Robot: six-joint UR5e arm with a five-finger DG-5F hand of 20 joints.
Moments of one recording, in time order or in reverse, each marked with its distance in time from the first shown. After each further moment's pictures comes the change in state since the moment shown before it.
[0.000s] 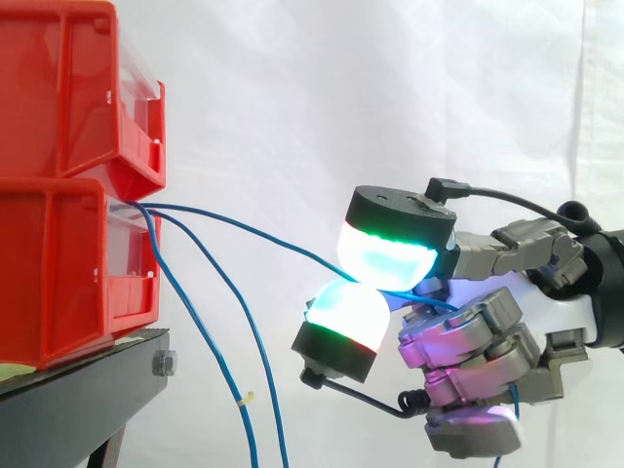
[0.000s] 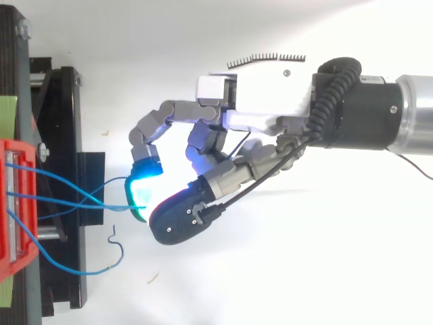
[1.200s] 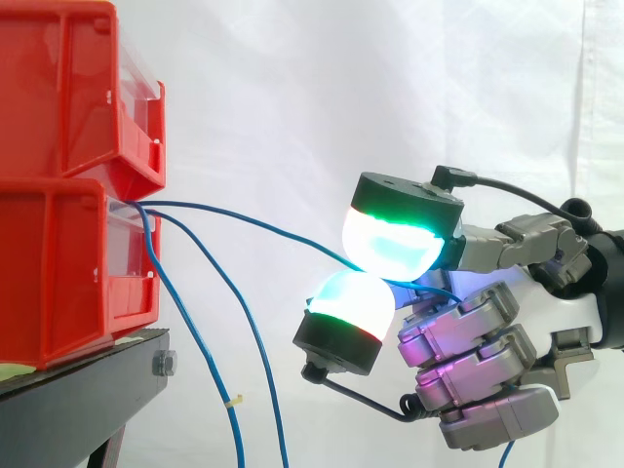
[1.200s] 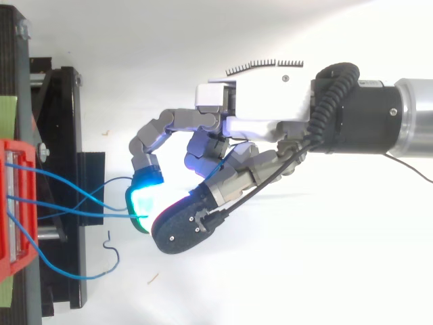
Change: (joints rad) arm 0.001 0.000 0.000 0.000 -0.024 0.048
